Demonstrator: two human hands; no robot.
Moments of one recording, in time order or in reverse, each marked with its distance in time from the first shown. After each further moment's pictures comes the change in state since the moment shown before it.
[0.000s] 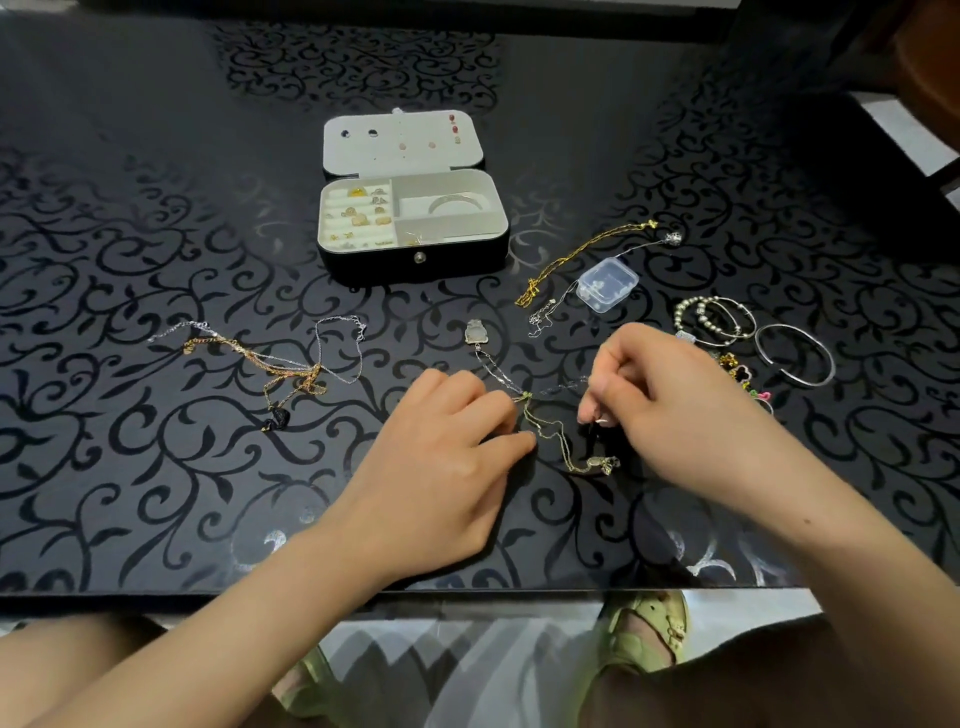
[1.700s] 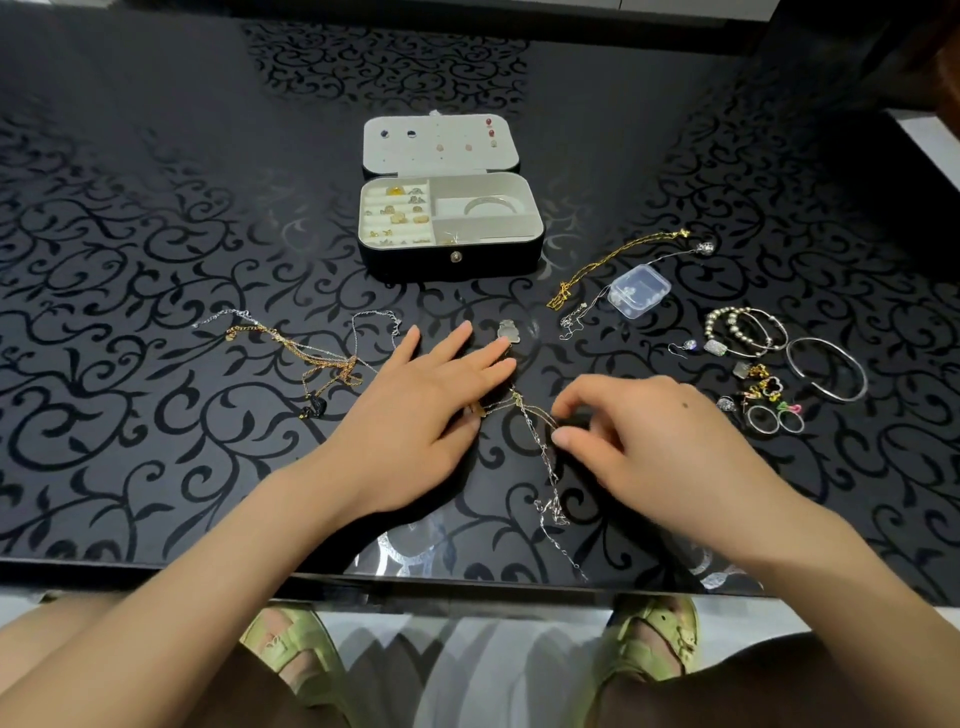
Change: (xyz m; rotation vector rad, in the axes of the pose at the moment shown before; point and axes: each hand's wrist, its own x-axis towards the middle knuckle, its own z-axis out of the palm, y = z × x) left_hand -0.011 -0.046 -0.006 -0.309 -0.242 -0.319; right_hand -0.006 -0.009 0.021 -0.341 -0.044 -0.256
